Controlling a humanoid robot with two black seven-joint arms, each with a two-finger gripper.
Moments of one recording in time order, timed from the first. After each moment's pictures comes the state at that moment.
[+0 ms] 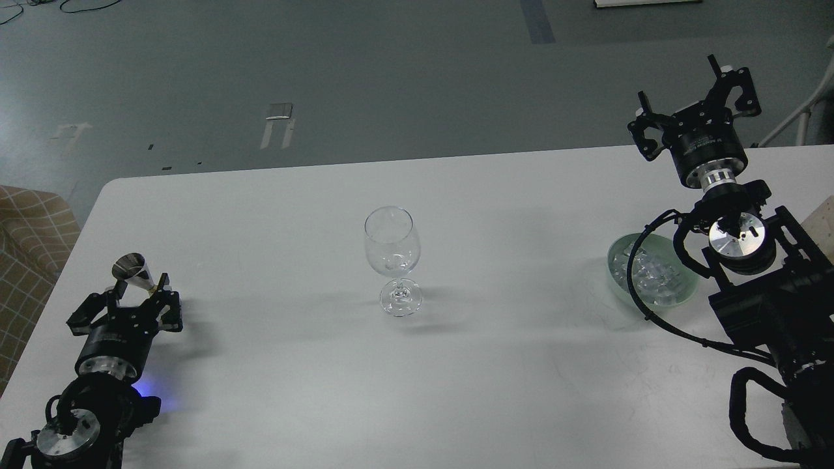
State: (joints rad) left arm 0.02 0.08 -1.87 -1.08 -0.07 -0.22 0.19; right arm 0.63 -0.10 1.49 0.65 -0.33 0.38 0.17
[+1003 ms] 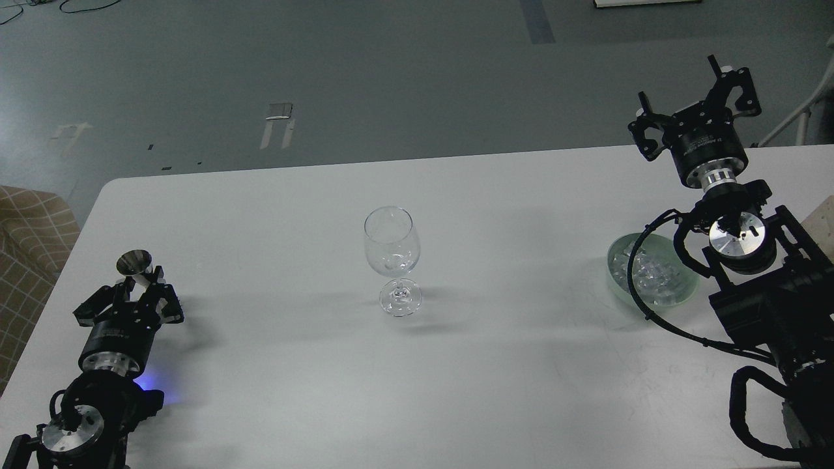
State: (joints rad) left arm 0.00 0.08 -1.87 -1.03 -0.07 -0.29 0.19; right arm 0.64 -0.10 1.49 0.64 -0.33 0.37 0.17
